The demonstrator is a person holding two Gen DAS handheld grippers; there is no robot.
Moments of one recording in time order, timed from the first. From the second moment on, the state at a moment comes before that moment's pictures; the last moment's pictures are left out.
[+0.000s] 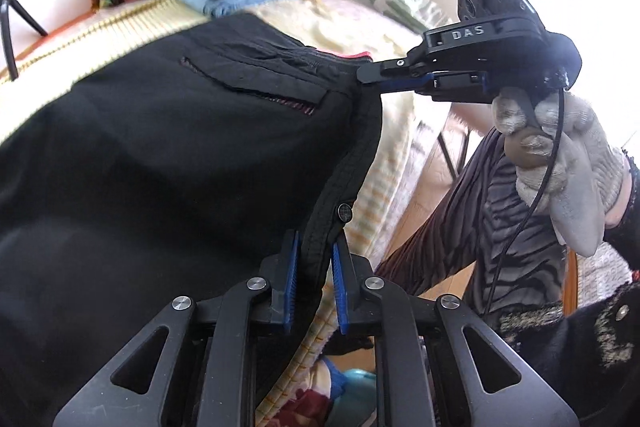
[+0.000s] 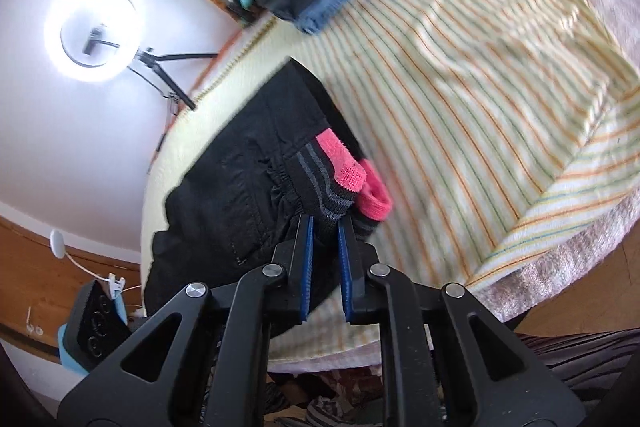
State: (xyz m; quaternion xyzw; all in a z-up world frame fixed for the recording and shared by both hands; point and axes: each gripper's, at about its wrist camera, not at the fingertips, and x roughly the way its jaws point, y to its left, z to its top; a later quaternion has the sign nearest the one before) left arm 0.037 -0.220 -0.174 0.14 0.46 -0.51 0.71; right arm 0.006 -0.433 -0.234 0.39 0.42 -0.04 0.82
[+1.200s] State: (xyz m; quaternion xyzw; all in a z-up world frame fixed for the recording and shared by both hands) left arm 0.112 0.114 -0.157 -0.08 0.48 -0.09 0.87; right arm 0.214 -0.354 -0.172 -0.10 0.51 0.25 0.82
